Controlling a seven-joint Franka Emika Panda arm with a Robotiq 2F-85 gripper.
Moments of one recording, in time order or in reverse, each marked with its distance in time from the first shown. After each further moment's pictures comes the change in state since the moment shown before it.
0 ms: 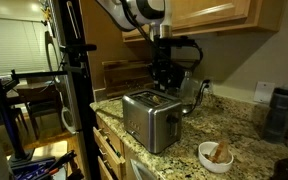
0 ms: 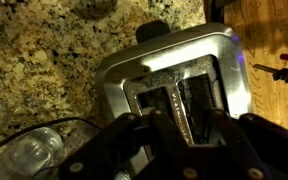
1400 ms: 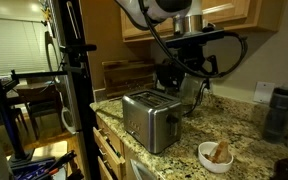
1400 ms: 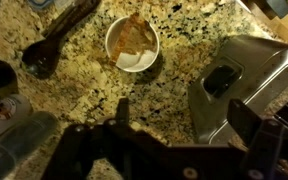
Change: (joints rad) arm -0.122 0.001 -0.111 -0.015 -0.023 0.162 0.453
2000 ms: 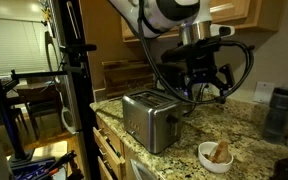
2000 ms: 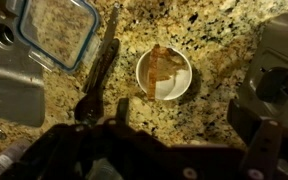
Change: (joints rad) arm -0.050 0.000 -0.047 -0.088 -0.107 0.136 0.420
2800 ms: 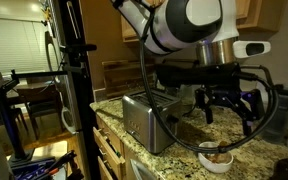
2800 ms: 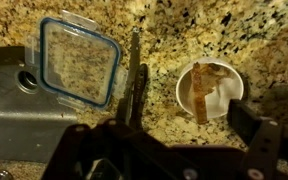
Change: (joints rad) arm -0.069 0.084 -0.080 -0.033 0.034 0.154 0.127
